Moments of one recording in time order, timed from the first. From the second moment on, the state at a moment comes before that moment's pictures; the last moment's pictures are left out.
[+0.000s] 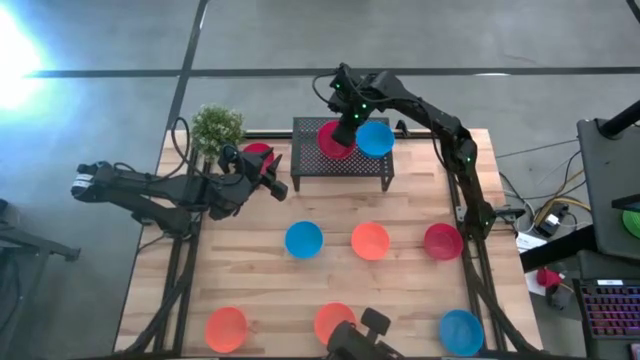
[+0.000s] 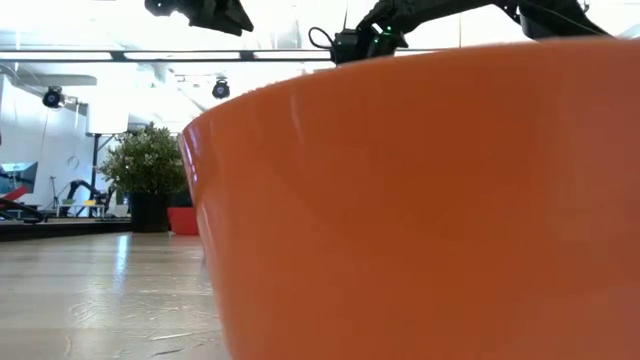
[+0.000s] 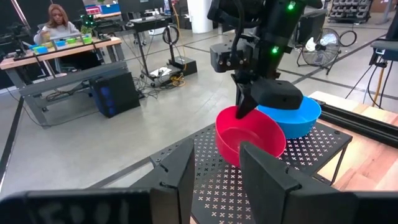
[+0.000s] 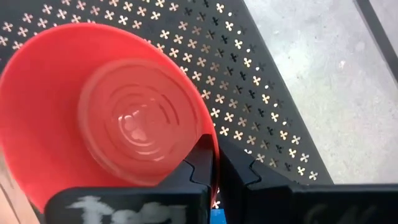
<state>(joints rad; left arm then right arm) -0.13 1.11 1.00 -0.20 -1.07 -0.24 -0.60 2.16 2.27 -1.27 -0.03 -0.11</state>
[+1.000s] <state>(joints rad) -0.13 1.11 1.00 -0.20 -1.07 -0.24 -0.60 2.16 2.27 -1.27 0.03 -0.09</state>
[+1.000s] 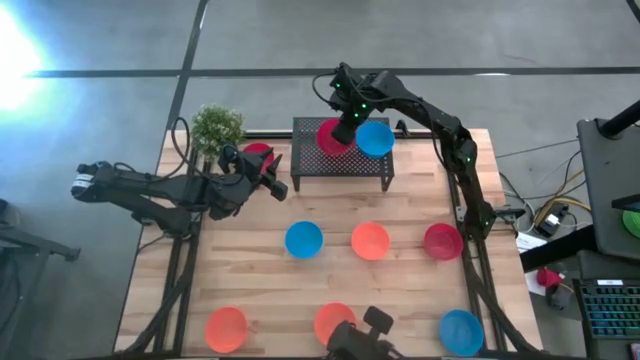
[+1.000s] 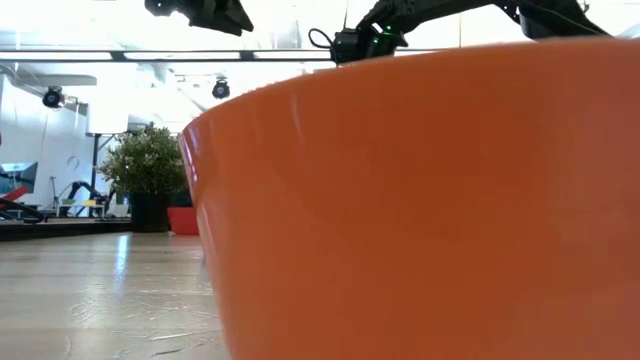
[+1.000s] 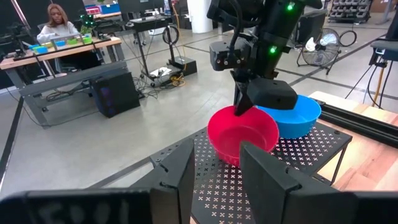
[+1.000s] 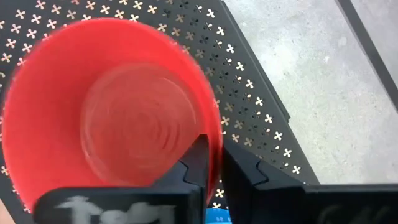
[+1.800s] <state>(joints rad) -0.13 1.11 1.00 -0.20 -1.05 -0.24 -0.54 2.11 2.27 -0.98 -0.14 -0.16</state>
